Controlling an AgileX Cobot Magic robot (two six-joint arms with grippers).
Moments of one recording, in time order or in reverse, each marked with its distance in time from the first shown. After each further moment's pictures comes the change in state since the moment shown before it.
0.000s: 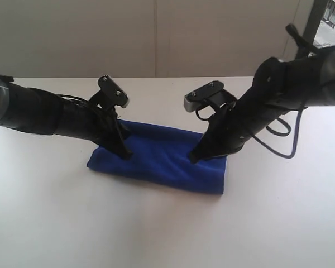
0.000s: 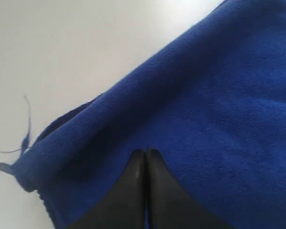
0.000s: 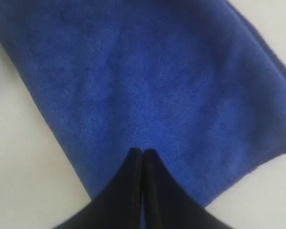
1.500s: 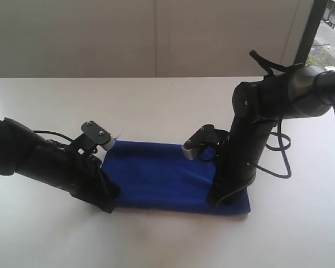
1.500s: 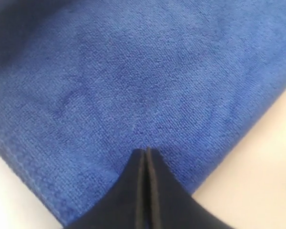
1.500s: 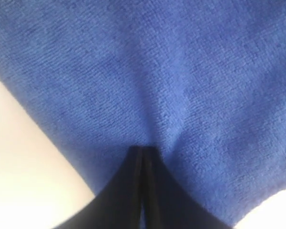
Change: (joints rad) left arm 0.000 -0.146 0.319 0.309 0.172 -0.462; right arm 0.030 0.107 -0.023 -0.288 0.315 0.079
